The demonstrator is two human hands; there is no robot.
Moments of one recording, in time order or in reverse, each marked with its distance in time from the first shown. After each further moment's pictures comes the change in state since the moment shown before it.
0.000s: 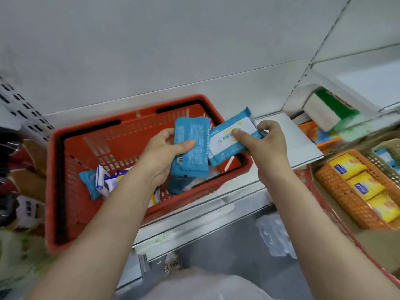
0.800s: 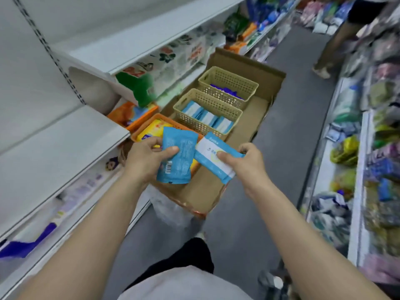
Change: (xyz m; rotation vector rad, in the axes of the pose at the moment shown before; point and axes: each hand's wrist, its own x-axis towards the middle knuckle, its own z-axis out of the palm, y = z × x) left_hand -0.081 -0.220 0.534 0.567 -0.434 0.043; right_hand -0.040 0.095 -0.588 -0.086 0.542 0.204
